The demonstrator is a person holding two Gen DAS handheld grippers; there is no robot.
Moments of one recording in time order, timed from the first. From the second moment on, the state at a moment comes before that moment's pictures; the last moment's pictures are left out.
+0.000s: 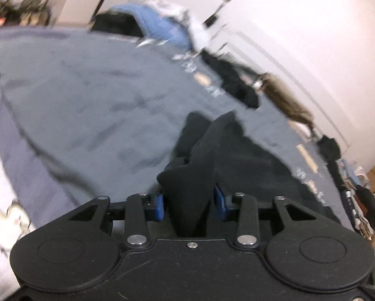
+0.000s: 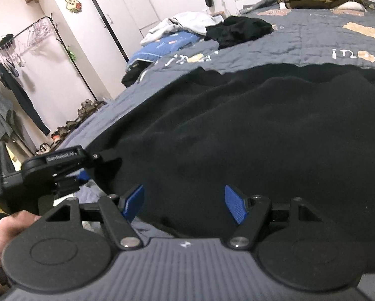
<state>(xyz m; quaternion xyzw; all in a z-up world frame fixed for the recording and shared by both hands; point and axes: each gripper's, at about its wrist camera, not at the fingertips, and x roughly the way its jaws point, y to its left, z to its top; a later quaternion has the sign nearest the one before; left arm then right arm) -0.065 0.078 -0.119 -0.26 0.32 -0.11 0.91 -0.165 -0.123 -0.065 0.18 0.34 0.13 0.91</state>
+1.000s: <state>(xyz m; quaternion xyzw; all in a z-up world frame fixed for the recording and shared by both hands) -0.041 0.050 -0.145 -0.29 0.37 -0.13 0.88 -0.179 -0.139 -0.061 0.19 0.35 0.09 0.91</state>
